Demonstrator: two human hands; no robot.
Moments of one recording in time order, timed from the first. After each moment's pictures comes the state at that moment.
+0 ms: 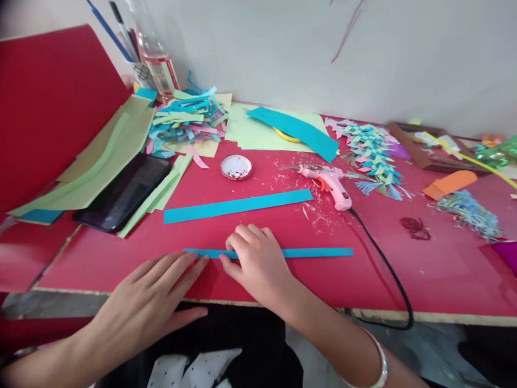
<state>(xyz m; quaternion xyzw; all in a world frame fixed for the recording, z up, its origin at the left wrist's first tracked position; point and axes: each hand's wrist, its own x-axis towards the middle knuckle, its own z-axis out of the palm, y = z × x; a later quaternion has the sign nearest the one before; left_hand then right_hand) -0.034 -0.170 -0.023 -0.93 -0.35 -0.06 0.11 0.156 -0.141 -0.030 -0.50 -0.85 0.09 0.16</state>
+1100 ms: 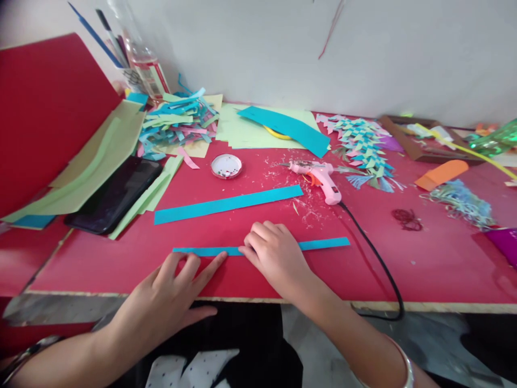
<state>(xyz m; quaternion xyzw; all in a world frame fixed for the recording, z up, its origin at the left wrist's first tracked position) -0.005 -0.176 -0.023 -0.91 -0.37 0.06 0.17 0.197 -0.144 -0.032 -0.50 -0.86 0.03 0.13</state>
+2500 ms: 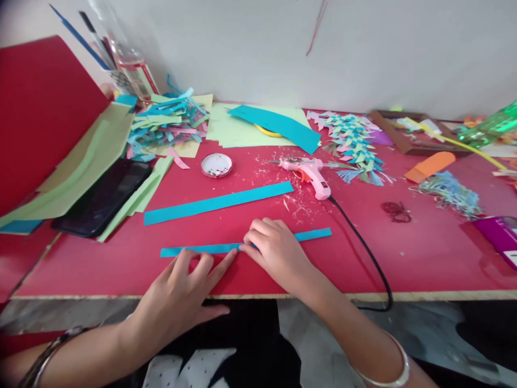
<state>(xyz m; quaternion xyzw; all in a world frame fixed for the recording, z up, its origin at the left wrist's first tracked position) 0.024 -0.175 -0.025 -0.91 -0.36 0.03 0.18 0.214 -0.145 -0.029 -0.50 -0.85 0.09 0.15</state>
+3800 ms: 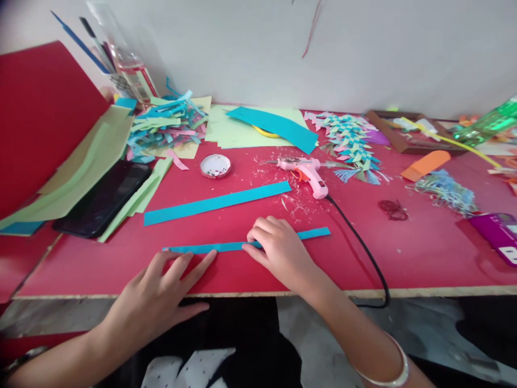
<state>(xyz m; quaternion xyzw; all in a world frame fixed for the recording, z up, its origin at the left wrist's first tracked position) -0.006 -0.176 -0.026 -0.91 -0.38 0.04 0.17 0.221 -0.149 -0.029 -0.51 -0.84 0.10 0.17</state>
